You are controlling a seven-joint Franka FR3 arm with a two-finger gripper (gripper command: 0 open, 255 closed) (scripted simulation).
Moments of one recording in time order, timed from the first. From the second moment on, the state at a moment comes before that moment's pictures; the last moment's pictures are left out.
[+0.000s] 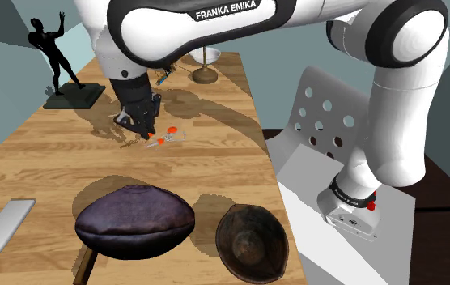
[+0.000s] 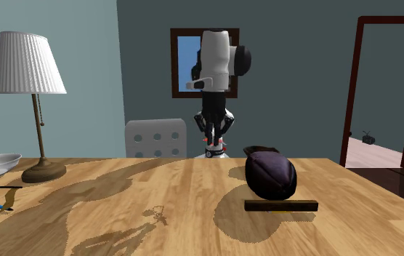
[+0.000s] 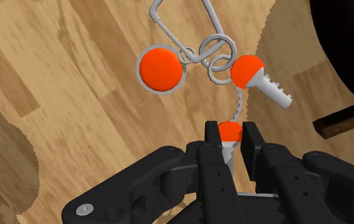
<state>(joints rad) 0.37 0.34 0.36 -1.44 -0.13 1.73 0.51</state>
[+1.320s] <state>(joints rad) 0.47 -0.28 0.48 -2.12 0.13 1.84 0.67</state>
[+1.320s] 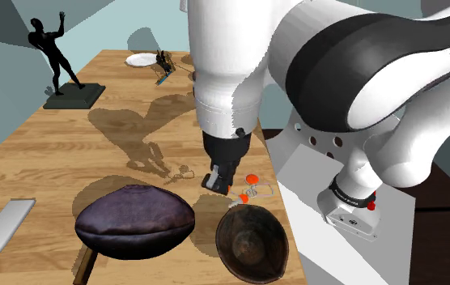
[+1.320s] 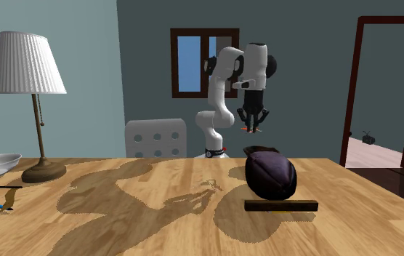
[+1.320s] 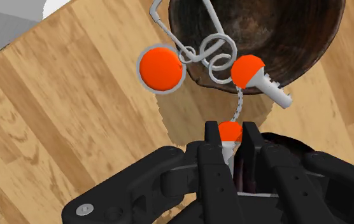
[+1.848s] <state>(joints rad) 0.53 -0.39 0.53 -2.24 0.20 1.87 0.73</state>
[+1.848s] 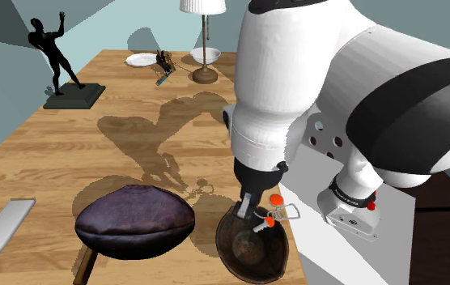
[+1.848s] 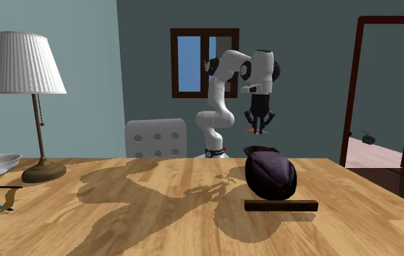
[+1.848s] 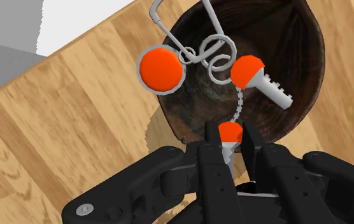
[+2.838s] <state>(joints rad) 0.53 -0.35 0.56 -2.37 0.20 2.03 0.74</state>
